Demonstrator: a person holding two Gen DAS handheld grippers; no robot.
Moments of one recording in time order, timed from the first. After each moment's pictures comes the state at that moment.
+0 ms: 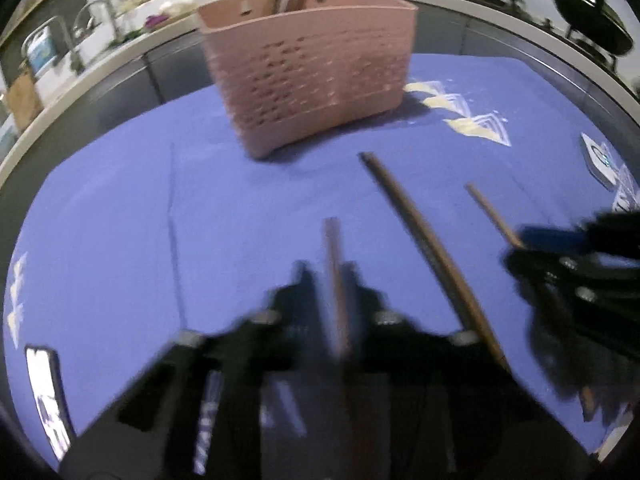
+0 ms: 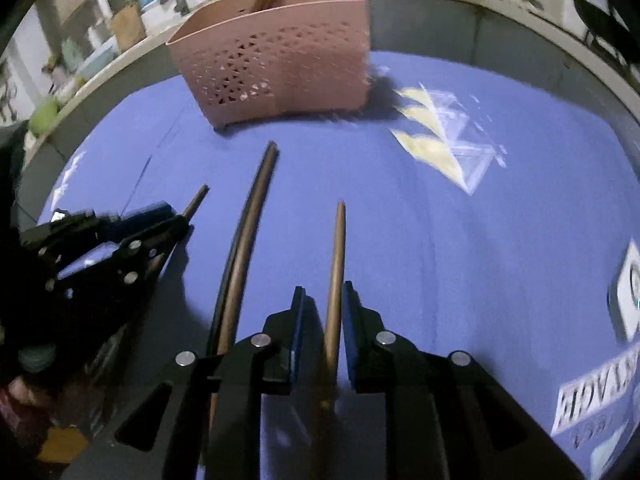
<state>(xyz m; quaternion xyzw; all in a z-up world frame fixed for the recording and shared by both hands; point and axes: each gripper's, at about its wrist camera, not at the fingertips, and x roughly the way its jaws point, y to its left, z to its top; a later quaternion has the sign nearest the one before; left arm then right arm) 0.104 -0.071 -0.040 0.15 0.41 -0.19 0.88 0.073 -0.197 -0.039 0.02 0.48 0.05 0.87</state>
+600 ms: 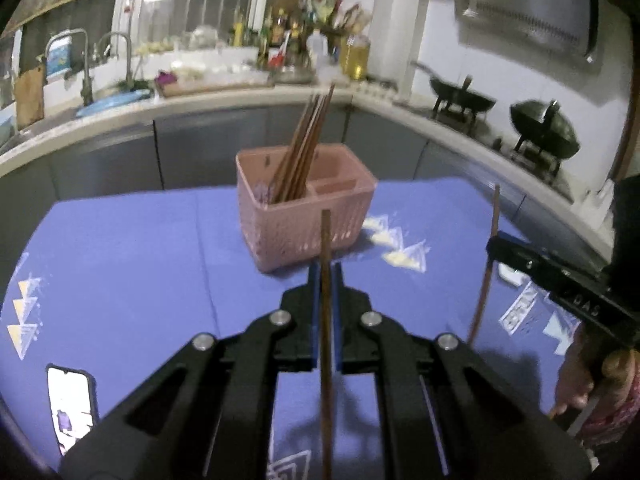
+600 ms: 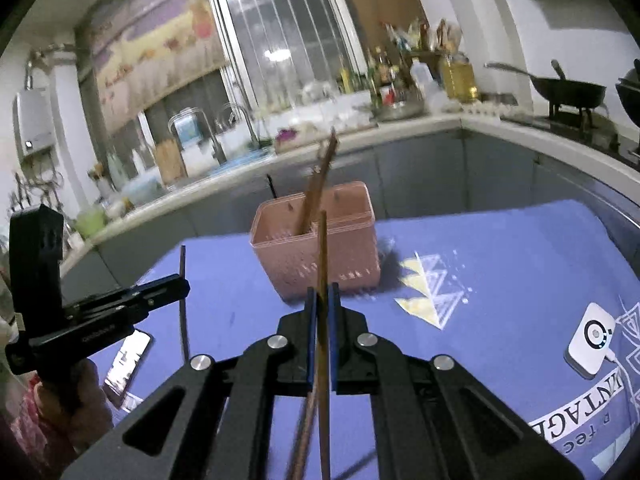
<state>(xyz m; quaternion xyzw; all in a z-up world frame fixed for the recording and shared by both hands) 0.065 -0.011 0.088 0.01 0.30 -0.27 0.92 -0.010 -0.222 0.075 0.10 0.23 0.08 0.96</state>
